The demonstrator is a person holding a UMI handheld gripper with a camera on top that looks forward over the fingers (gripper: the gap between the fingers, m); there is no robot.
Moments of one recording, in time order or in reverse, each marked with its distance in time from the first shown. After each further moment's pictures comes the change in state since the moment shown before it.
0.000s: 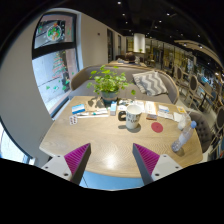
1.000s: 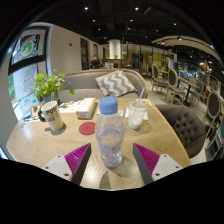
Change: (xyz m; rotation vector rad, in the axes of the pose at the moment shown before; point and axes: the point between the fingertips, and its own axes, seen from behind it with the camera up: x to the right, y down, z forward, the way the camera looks) arm 0.385 0.063 0.115 0.128 0.152 0.120
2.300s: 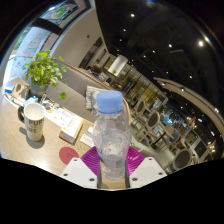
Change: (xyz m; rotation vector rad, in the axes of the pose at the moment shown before) arm -0.033 -0.155 0.039 0.139 0.350 -0.501
